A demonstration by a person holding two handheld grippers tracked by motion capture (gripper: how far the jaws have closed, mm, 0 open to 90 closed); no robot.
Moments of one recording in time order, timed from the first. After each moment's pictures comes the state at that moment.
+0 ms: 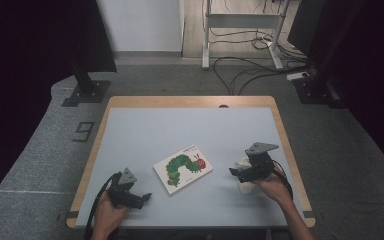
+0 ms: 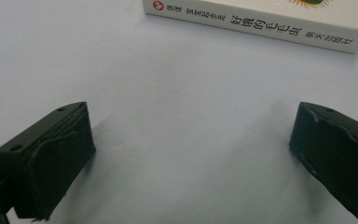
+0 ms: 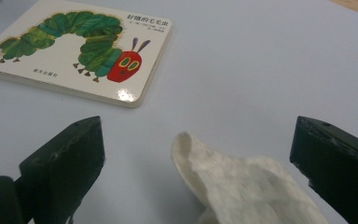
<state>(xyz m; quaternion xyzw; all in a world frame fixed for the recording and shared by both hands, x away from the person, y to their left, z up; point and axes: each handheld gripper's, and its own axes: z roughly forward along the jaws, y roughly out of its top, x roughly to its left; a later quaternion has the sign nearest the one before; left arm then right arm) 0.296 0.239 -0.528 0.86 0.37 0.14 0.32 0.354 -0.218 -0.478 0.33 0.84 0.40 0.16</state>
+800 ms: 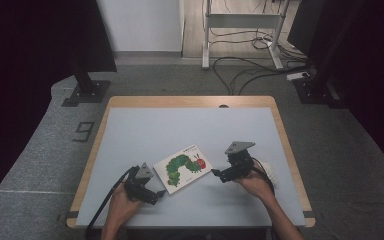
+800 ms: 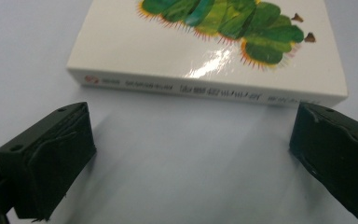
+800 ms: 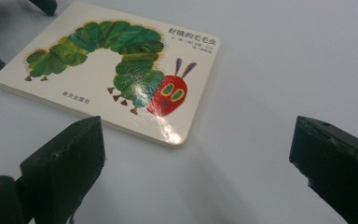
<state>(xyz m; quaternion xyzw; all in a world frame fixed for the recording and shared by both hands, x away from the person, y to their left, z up) 0.321 0.193 -0.528 0.89 0.30 0.11 0.33 0.365 -0.162 -0.482 0.29 0.86 0.40 0.13</state>
